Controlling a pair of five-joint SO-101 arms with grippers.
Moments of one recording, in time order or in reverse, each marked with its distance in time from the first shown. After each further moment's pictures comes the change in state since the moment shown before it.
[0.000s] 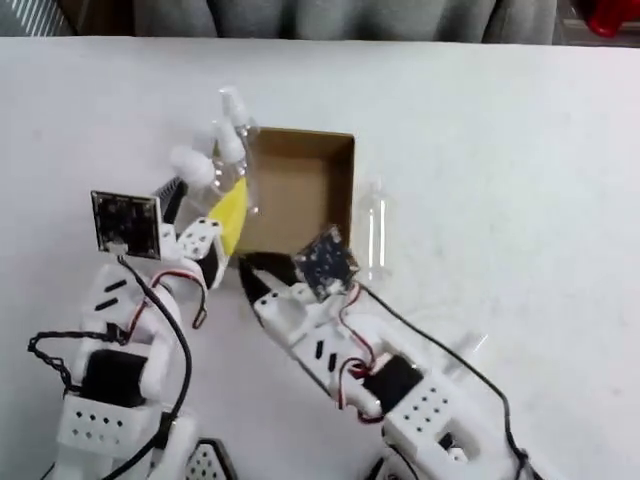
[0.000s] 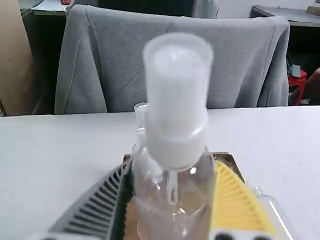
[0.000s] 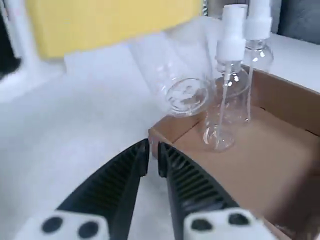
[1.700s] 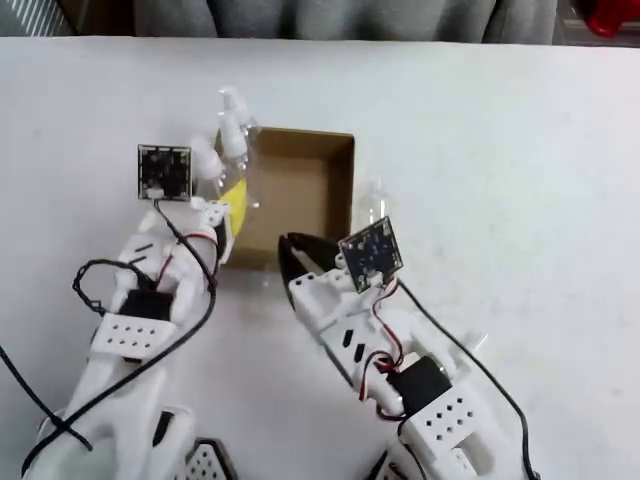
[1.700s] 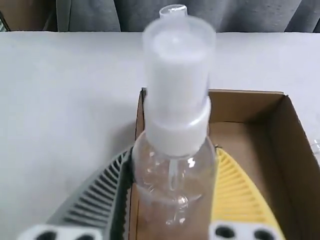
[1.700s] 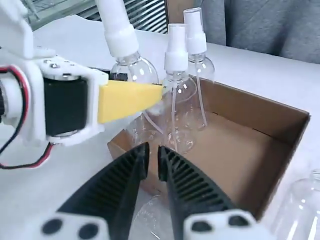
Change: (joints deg) left arm -4.1 32.9 3.2 -23.2 -0.4; right arm 7.7 -6.9 0.0 5.7 0.0
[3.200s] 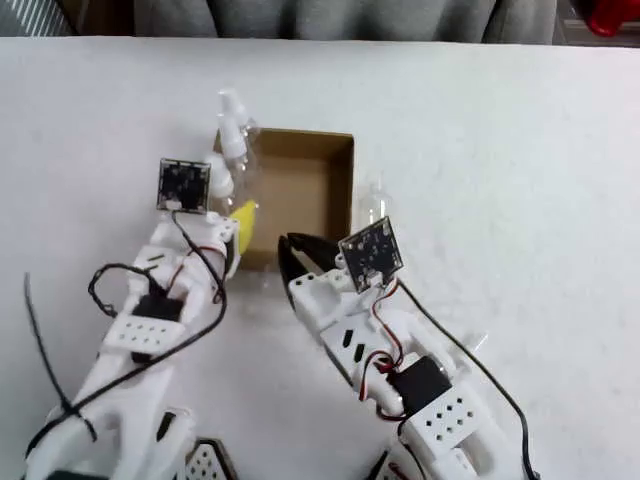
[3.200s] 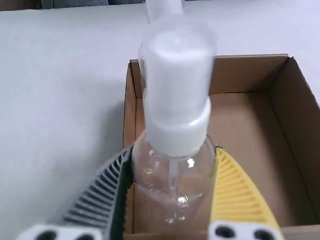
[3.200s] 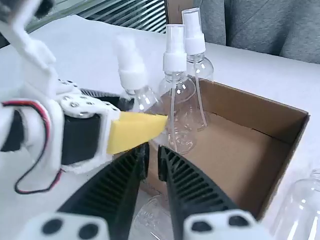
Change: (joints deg) left arm 1.4 5.0 4.7 -6.1 -2.6; right arm 0.0 0.0 0.0 0.0 0.0
